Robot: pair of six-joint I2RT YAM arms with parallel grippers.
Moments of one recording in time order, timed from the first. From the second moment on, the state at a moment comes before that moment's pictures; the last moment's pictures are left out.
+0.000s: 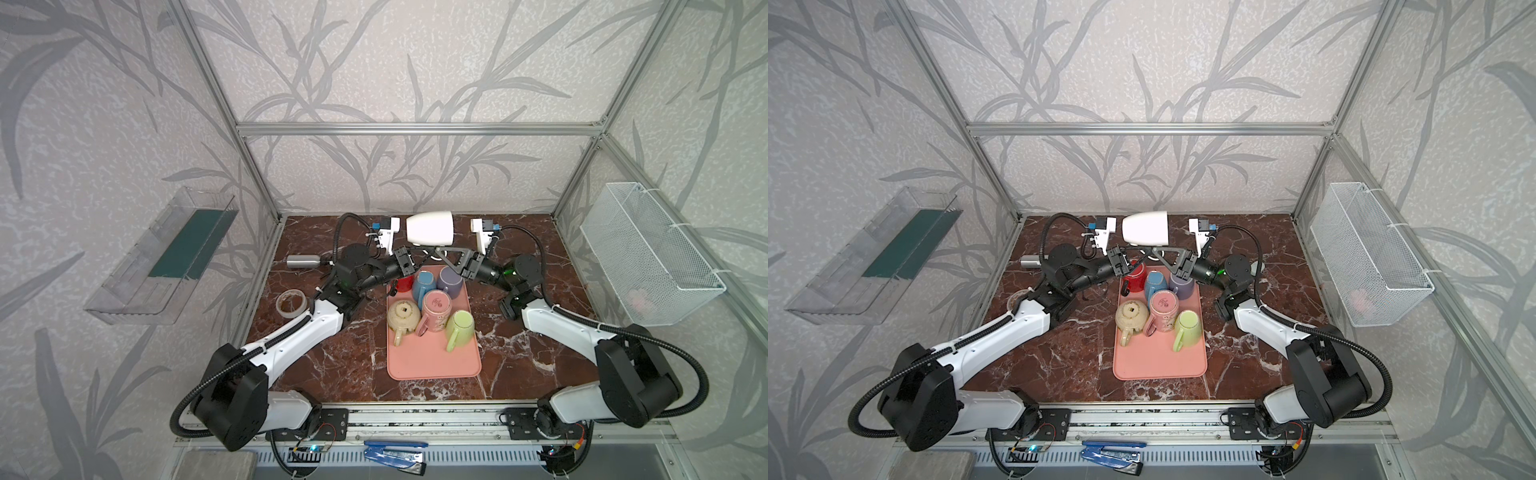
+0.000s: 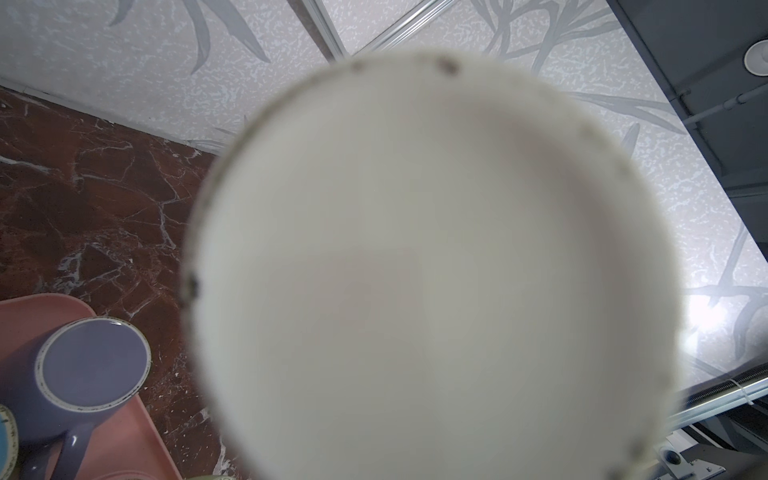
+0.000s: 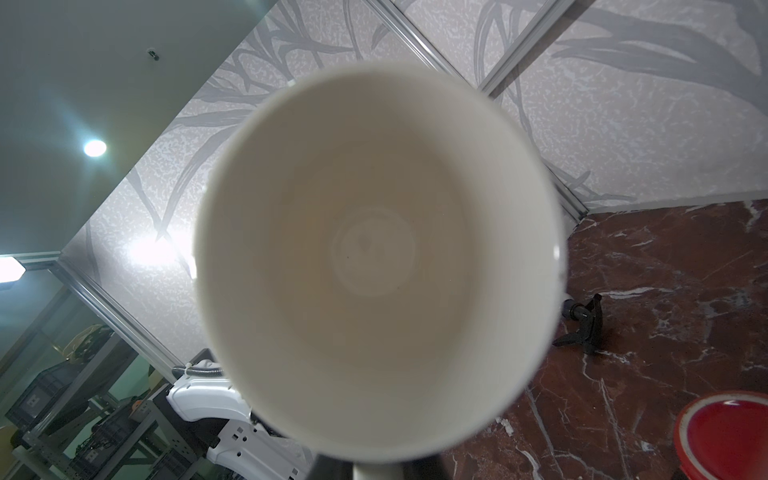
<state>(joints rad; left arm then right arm) -0.57 1.33 0.89 0.55 0.55 -1.05 0.45 1.44 0.75 1.07 -0.76 1.12</state>
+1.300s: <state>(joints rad) -0.45 0.91 0.82 -0.07 0.14 -0.76 0.28 1.33 0.80 0.29 -0.64 0.85</state>
